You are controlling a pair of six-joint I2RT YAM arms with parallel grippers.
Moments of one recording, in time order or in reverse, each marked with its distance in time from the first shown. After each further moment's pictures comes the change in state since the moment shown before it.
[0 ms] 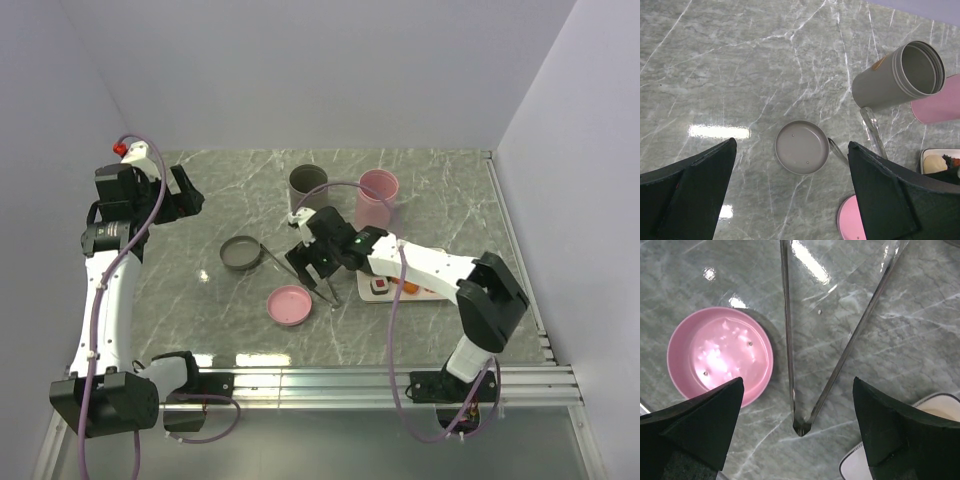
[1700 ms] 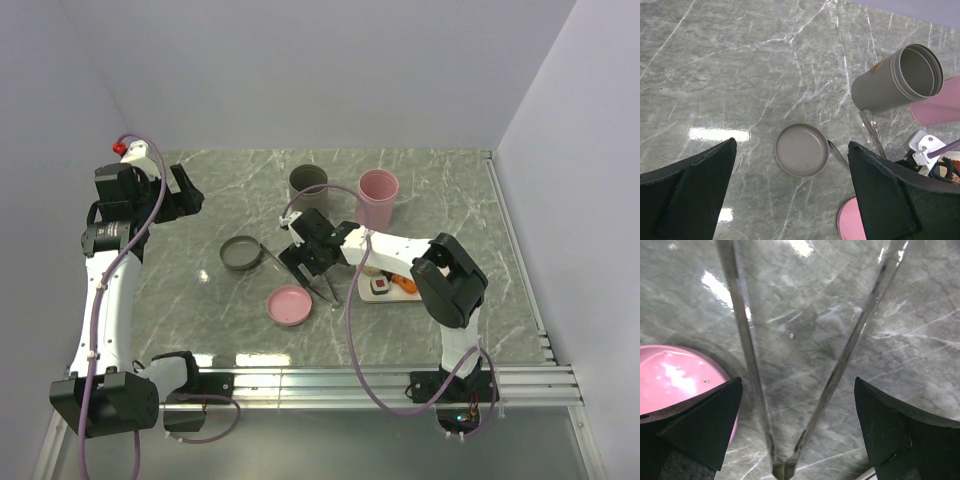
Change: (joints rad) left arm 0.000 0.001 -0.003 0.015 0.001 -0.002; right arm -0.010 0.268 0.154 -0.034 0.084 -0.001
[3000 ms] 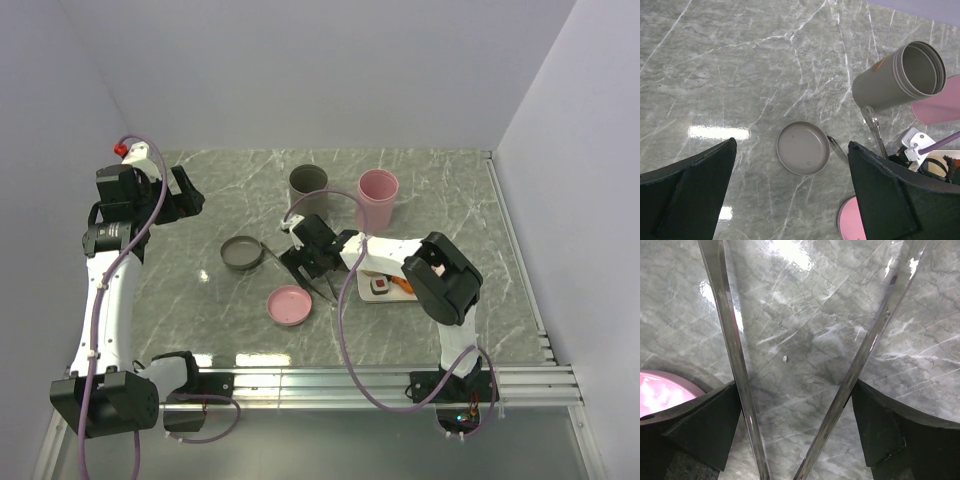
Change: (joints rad) left arm 0.000 -0.001 -0.013 0.003 0.001 0.000; right arm -0.009 0.037 -0.090 0.180 0.002 0.002
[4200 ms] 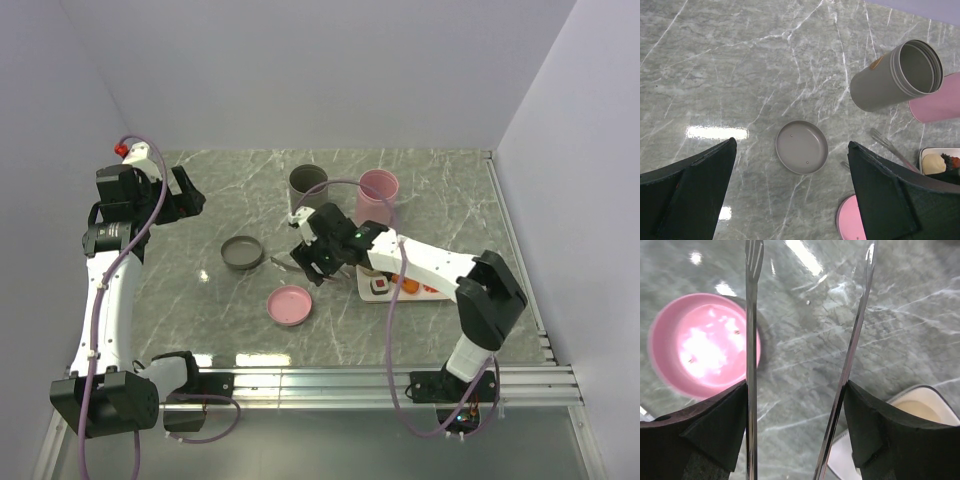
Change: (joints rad) left arm 0.000 0.000 0.000 -0.001 0.009 0.000; right arm 0.004 -0.263 -0.018 -0.220 -0.074 -0.067
